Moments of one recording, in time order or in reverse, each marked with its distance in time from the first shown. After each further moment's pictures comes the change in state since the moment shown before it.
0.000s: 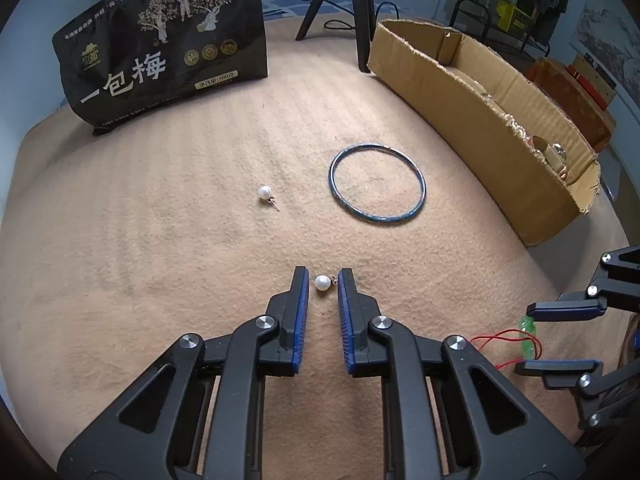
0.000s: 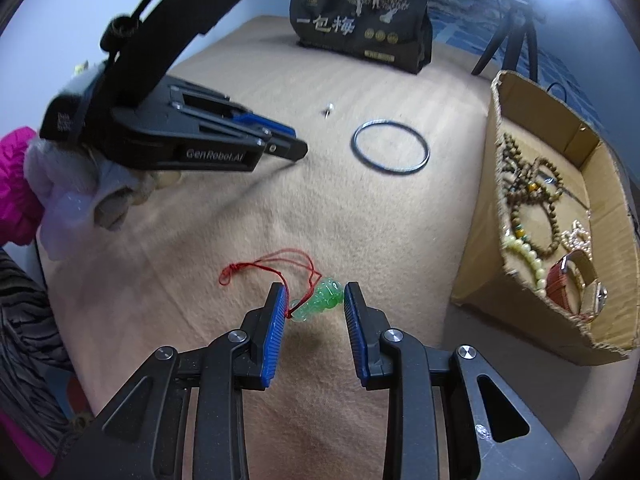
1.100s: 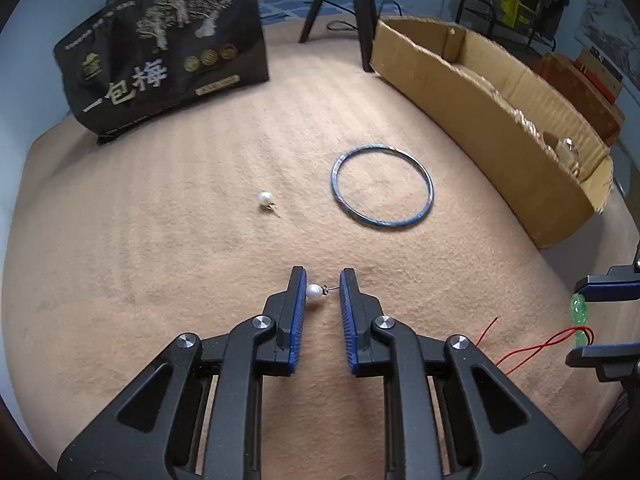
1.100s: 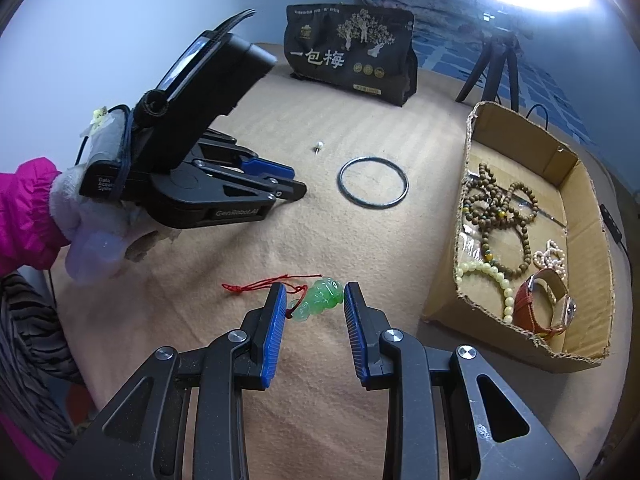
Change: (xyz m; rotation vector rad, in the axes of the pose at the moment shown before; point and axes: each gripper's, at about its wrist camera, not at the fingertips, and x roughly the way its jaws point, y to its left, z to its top) left arm 0.004 -0.002 0.000 0.007 -0.021 0.051; right arm -0.022 0.001 0.001 0.007 -0.079 -0.024
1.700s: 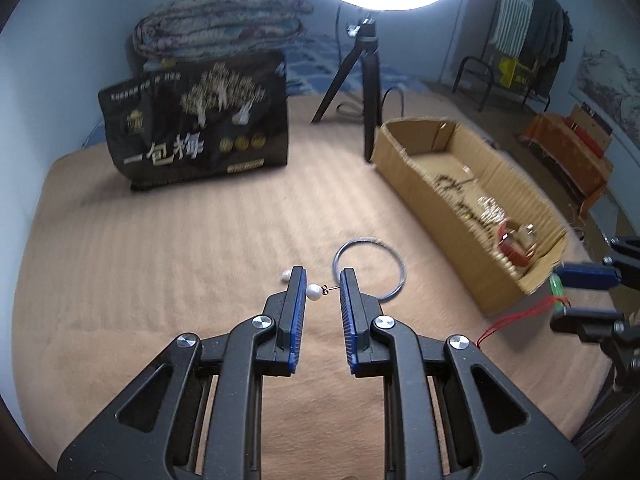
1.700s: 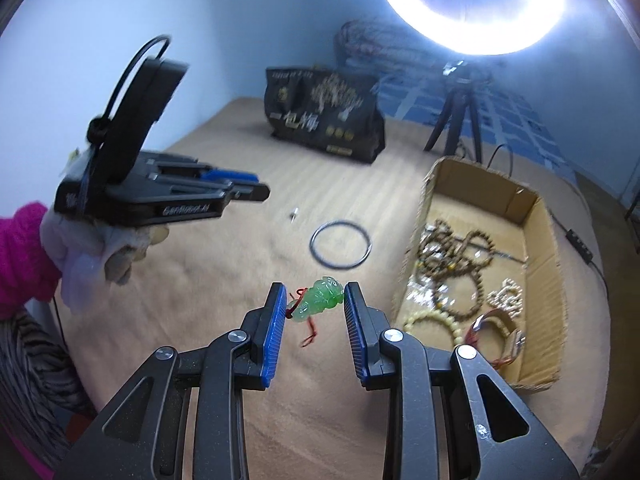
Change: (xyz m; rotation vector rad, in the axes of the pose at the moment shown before) left arm -0.068 0.011 0.029 -0.077 -0.192 -0.053; right arm -0.052 -0.018 0.026 0.052 -0.159 -0.043
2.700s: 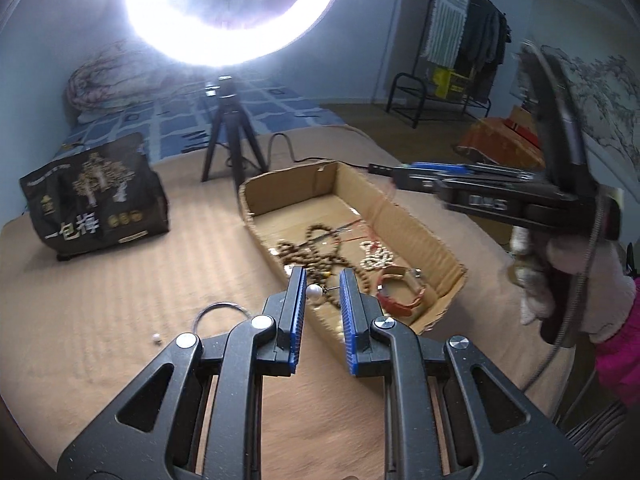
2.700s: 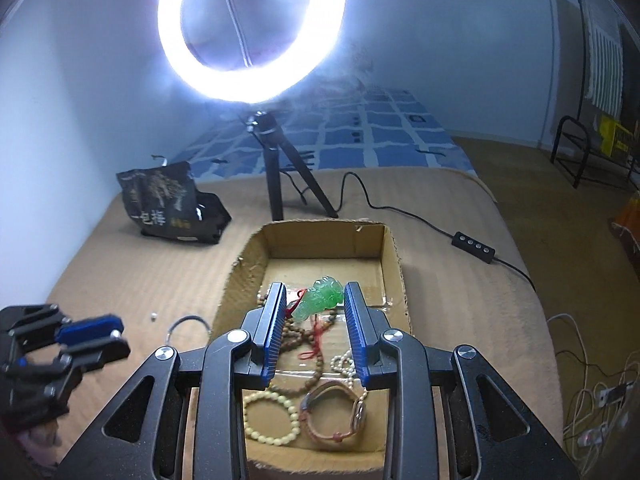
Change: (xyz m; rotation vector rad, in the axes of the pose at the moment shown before) left arm -0.010 -0.118 0.034 0.114 -0.092 -0.175; right arm -0.011 -0.144 0.038 0.304 -0.122 -0.245
